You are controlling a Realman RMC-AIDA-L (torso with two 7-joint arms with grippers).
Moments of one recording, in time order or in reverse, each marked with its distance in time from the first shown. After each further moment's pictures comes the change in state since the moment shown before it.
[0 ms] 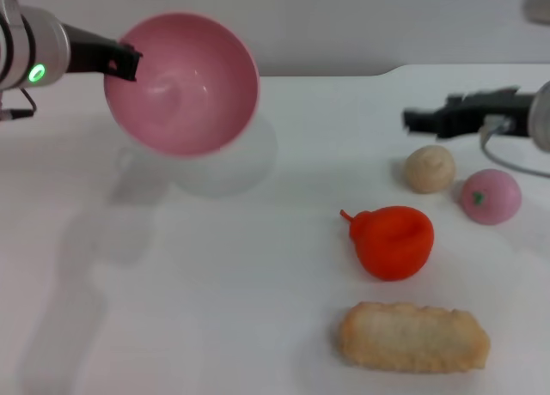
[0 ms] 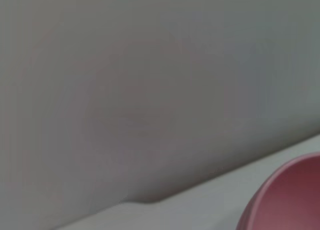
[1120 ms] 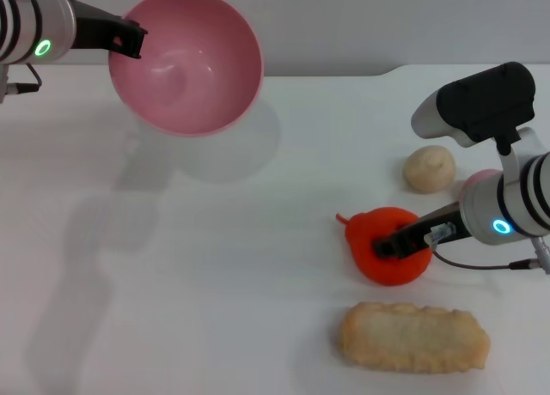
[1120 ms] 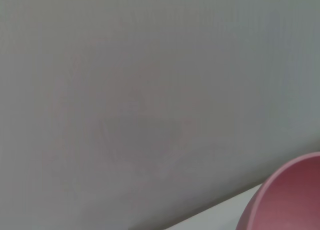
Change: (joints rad) left arm -0.062 0.002 -0.037 -0.062 -0.011 0.026 0.047; right arm 0.133 0.006 -0.144 0.255 -0.023 0.166 0.056
